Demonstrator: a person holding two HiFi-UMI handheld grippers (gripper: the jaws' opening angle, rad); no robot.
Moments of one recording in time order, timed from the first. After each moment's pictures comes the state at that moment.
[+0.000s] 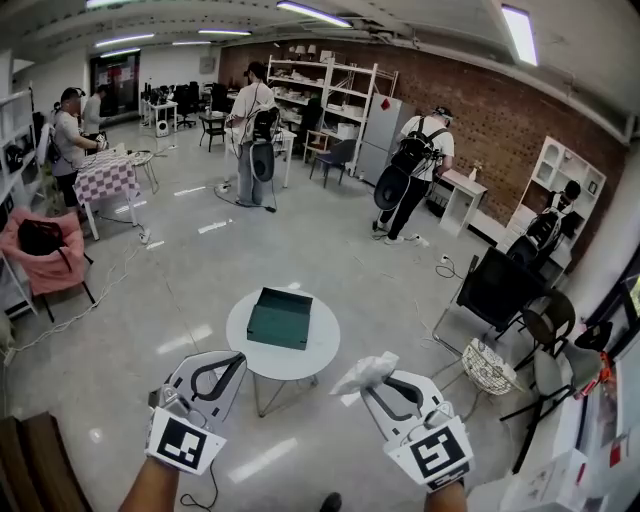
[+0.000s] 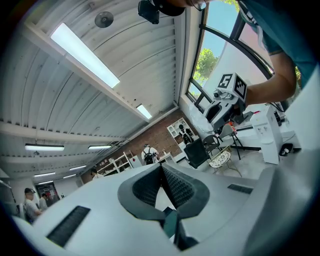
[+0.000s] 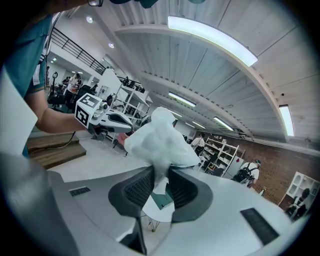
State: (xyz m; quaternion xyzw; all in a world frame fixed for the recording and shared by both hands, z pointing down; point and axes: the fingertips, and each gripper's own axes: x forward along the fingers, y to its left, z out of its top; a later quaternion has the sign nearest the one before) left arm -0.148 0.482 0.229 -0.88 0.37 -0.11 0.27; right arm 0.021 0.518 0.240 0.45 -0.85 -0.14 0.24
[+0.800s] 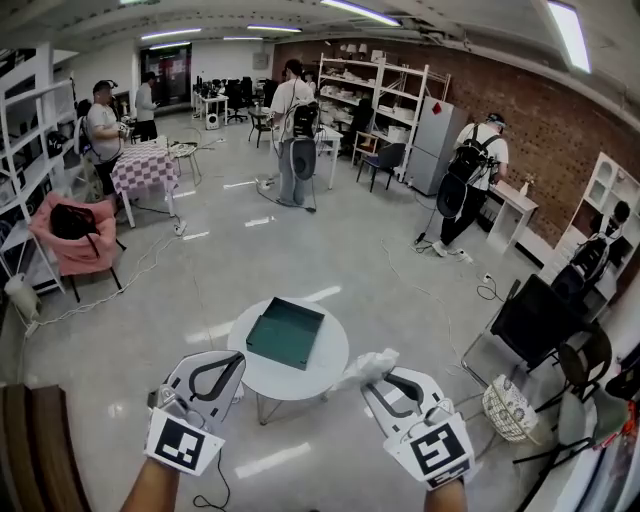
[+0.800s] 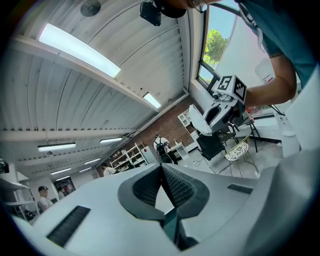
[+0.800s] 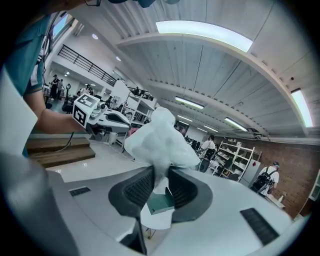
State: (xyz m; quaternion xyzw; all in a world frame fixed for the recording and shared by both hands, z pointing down) left arm 0.039 0.314 0.245 -0.84 0.44 -0.16 0.26; right arm 0.213 0.311 0.264 0.37 -0.89 -0.14 0.21
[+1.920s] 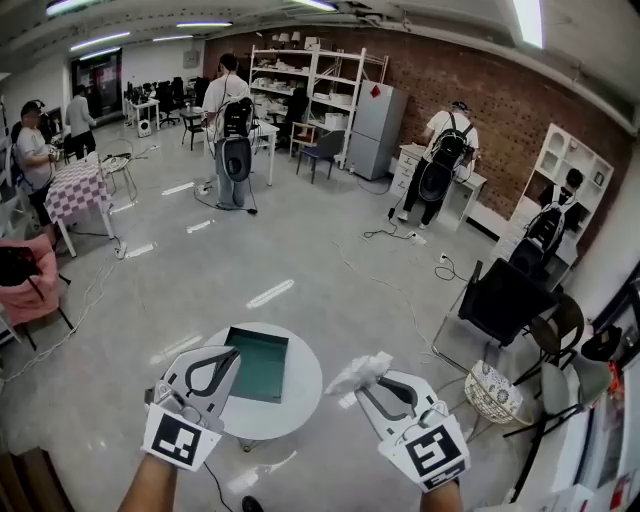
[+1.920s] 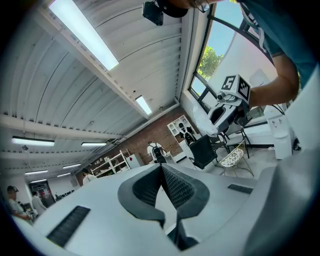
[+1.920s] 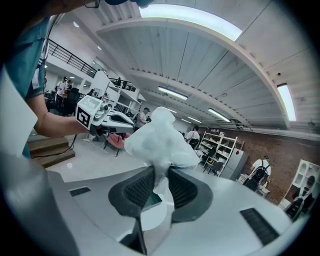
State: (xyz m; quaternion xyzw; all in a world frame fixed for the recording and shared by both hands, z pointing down) left arm 0.031 0.038 0.252 -0.89 0.35 -0.11 0.27; right arm 0.197 0.085 0.276 0.46 -0.85 -0.10 0.23
